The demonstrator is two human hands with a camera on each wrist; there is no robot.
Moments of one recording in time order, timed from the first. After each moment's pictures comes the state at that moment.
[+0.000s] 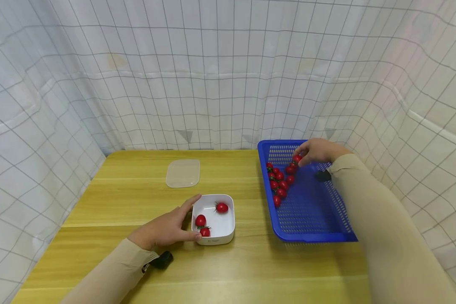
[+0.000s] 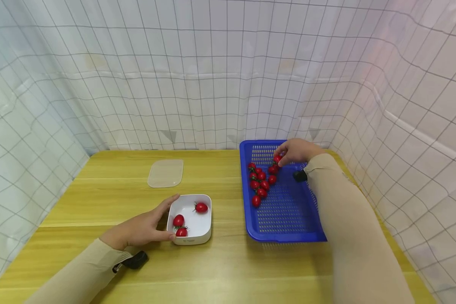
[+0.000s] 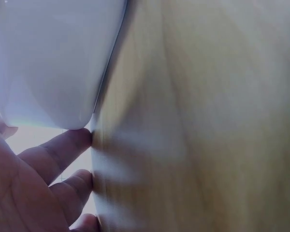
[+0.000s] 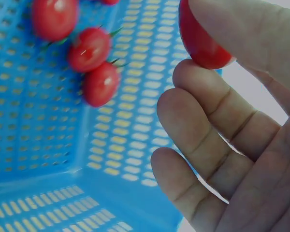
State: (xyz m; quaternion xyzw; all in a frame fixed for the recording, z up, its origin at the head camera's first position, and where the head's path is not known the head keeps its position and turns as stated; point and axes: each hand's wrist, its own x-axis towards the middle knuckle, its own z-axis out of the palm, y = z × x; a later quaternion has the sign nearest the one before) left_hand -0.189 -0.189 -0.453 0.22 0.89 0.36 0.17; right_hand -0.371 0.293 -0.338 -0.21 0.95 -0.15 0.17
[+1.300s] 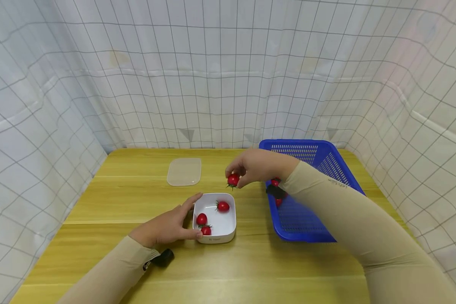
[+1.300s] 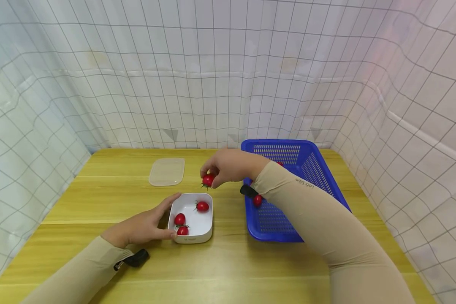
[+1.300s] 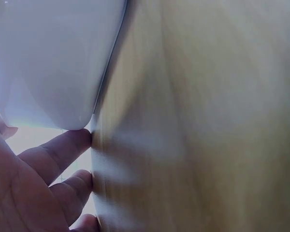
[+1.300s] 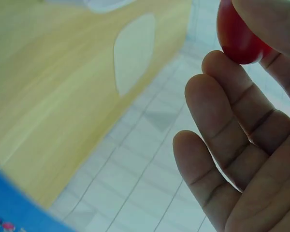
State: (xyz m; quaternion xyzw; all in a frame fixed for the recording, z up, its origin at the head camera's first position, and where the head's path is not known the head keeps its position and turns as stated) left_hand -0.189 -0.190 -0.452 0.22 0.90 0.35 0.17; right_hand -0.286 0.108 -0.299 -0.42 0.87 -0.13 0.20
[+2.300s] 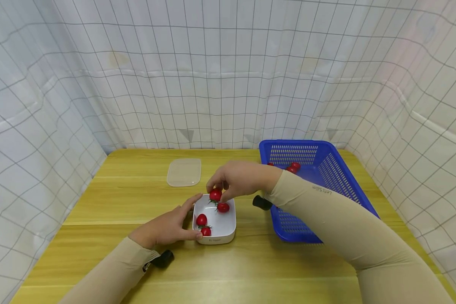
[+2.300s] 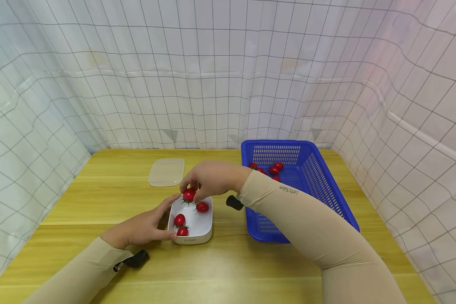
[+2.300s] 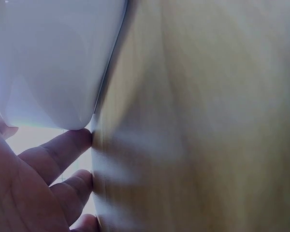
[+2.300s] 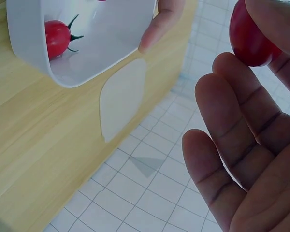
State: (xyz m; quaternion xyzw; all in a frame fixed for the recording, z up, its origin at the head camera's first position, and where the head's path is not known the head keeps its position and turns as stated) left_hand -0.191 -0.190 -0.451 0.21 0.90 0.34 0.19; right_hand -0.262 0.071 -0.309 -0.49 0.84 -0.11 0.20
